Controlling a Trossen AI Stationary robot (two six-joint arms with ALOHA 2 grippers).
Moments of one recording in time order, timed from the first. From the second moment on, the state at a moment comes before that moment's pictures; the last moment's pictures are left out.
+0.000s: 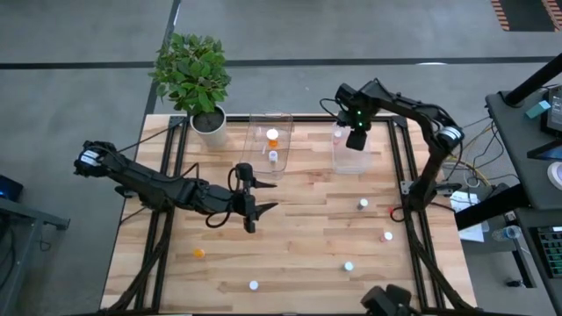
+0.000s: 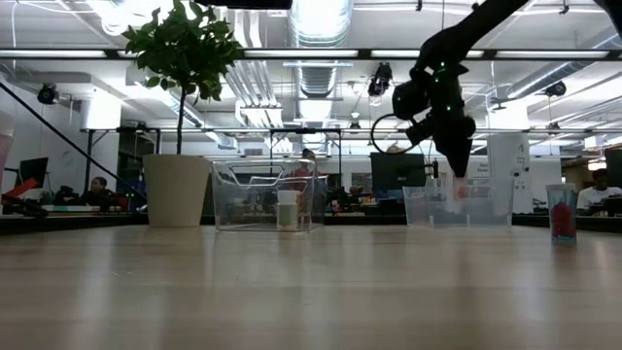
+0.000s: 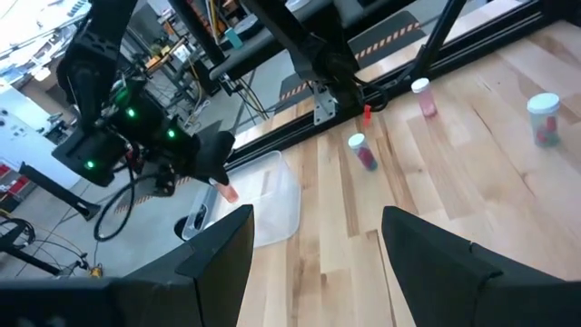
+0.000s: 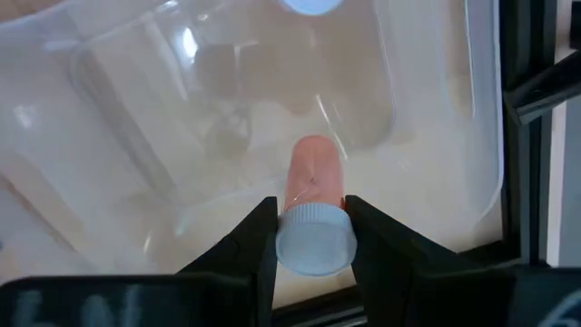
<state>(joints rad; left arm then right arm) -0.31 1.27 0.89 0.13 -0.54 0.40 -0.82 1.78 1.40 -1.23 0.05 -0.46</state>
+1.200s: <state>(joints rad) -0.31 1.27 0.89 0.13 -0.54 0.40 -0.85 1.90 1.39 -1.23 -0.09 -0.73</state>
